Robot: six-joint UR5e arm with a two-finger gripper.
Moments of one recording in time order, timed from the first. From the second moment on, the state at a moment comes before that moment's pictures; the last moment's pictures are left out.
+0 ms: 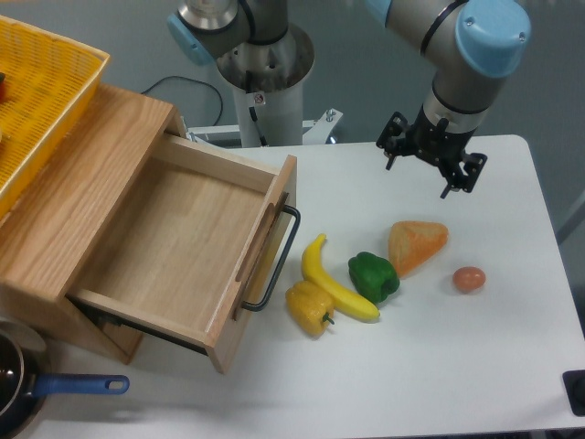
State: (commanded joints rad) arm 2.77 -1.79 -1.46 -1.52 1.52 1.26
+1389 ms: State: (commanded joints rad) arm 2.74 -1.89 -1.56 -1.35 1.50 0.65
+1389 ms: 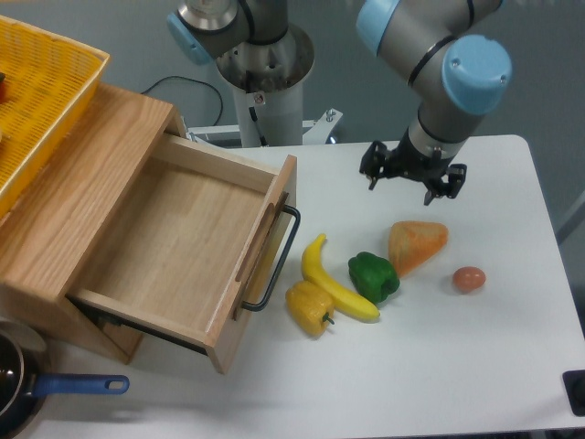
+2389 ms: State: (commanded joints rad) arm 2.68 -1.96 -1.58 -1.34 1.46 0.37
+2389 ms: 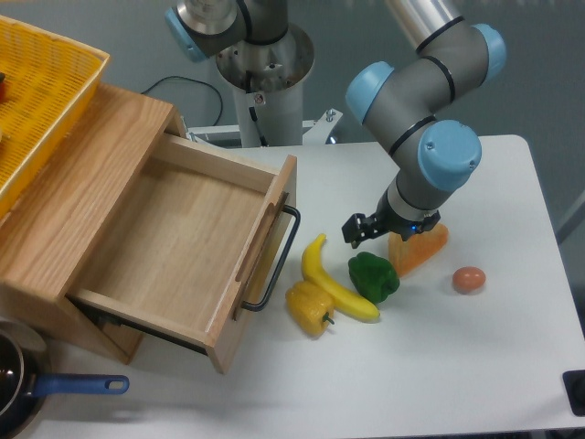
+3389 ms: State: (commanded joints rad) arm 2.59 -2.06 -1.60 -1.29 1.47 0.19
